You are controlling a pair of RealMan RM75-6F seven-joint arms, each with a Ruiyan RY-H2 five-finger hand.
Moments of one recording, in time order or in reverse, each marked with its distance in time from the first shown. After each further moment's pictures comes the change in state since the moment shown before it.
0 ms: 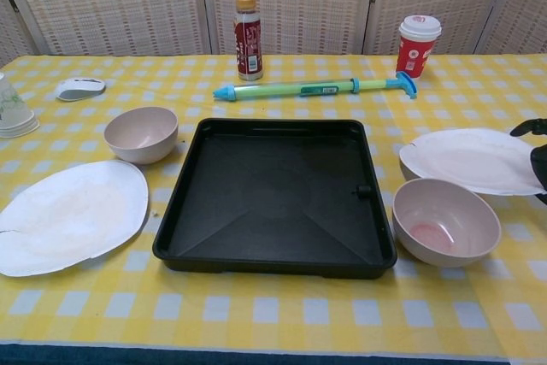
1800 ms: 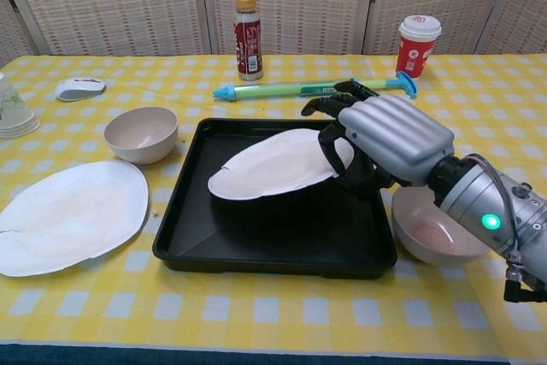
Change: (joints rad) left arm 0.029 0.069 -0.013 -0.011 0.026 0.074 -0.155; right arm 0.309 -0.116 0.062 -0.345 -0.078 -0.162 -0.244
